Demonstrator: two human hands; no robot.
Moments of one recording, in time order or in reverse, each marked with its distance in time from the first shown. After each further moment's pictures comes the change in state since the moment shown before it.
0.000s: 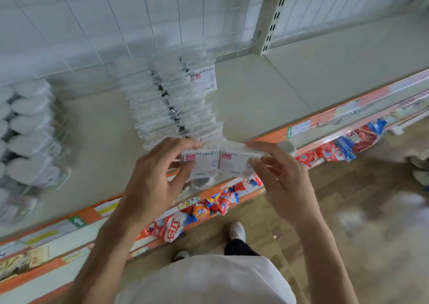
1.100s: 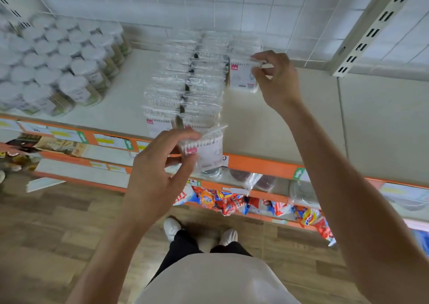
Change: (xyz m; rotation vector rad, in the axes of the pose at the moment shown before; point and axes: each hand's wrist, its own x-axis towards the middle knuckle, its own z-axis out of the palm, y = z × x) left_hand 0.024 0.101 0.114 0.087 0.493 -0.560; right_hand 0.287 0.067 0.022 -0.034 -0.368 -0.348
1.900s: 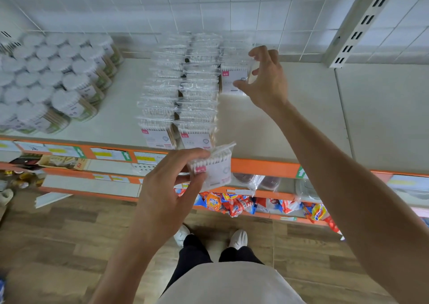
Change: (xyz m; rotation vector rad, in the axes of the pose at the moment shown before) left_hand -0.006 -0.003 0.014 0.020 -0.063 -0.014; right_hand 0.012 0.018 0.020 -0.261 0.041 0.034
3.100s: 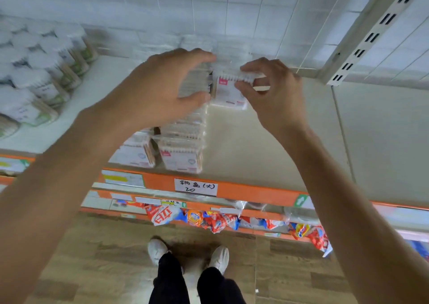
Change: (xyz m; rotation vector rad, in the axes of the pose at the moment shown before) left_hand 0.189 -0.010 -0.019 0.554 -0.260 0.251; right_hand -0.019 -0.016 -0.031 0.111 0.086 -0.153
